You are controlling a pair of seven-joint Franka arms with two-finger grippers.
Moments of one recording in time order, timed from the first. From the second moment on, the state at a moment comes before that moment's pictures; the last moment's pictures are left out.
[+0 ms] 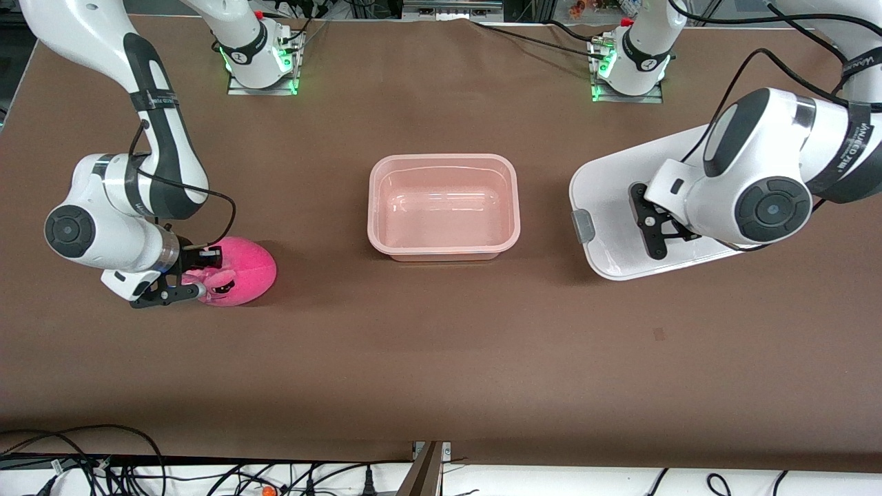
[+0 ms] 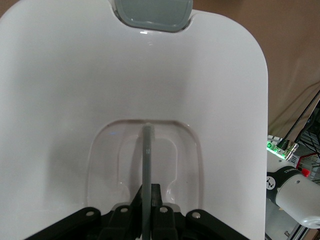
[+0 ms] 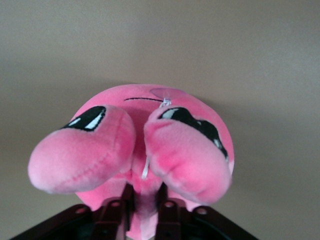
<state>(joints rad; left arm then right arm) 0.15 0.43 -0.46 -1.40 0.21 1.32 0.95 0.17 0.46 -0.14 -1.75 0.07 2.07 -0.21</state>
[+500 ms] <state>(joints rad) 0.16 0.46 -0.47 -1.40 0.19 1.33 0.95 0.18 0.43 -0.10 -1.67 0.07 2.02 -0.43</state>
